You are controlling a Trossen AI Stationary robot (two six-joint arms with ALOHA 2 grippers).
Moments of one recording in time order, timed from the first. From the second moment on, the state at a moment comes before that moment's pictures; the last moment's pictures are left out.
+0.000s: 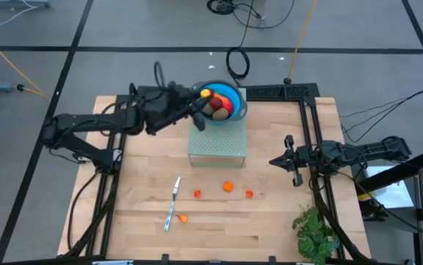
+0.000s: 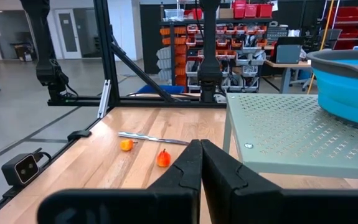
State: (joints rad) left arm 0.11 1.38 1.33 0.02 -0.49 -0.09; right arm 0.15 0.27 0.15 0.13 0.03 0.04
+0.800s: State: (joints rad) left arm 0.30 1.76 1.61 -0.09 -0.35 -0.06; right arm 0.15 0.27 0.15 0.13 0.03 0.04
